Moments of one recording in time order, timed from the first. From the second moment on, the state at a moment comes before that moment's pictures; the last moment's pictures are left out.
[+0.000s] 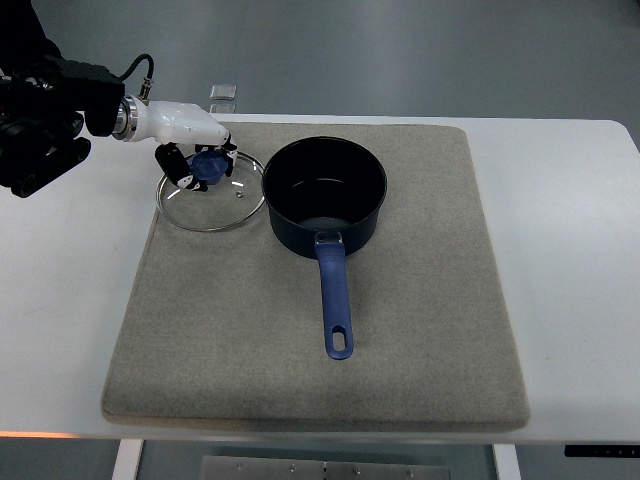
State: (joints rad) left arm -1.35 0.42 0.29 -0.58 1.45 -0.10 -0.61; right arm 0.03 0.00 -0.05 0.16 -0.02 0.07 0.07
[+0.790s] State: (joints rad) left arm -1.35 0.42 0.29 -0.59 1.44 -0.10 -0.61; right arm 0.03 0.00 -0.05 0.16 -0.02 0.07 0.07
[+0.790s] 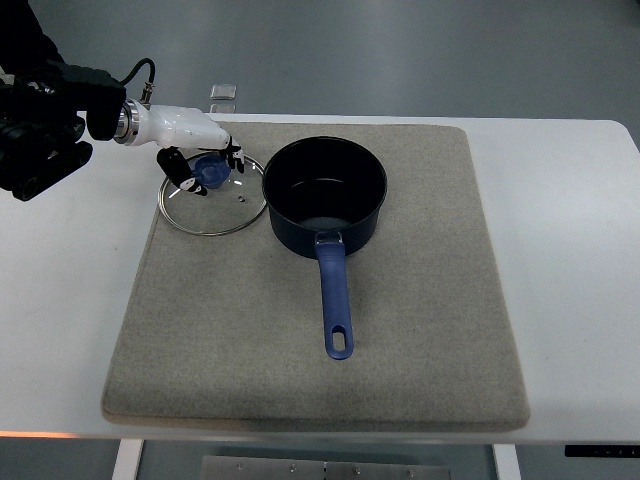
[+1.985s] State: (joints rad) left arm -1.41 0.42 0.03 -0.48 0.81 -0.08 -0.61; right arm 0.03 0.00 -0.05 0.16 -0.02 0.07 0.07
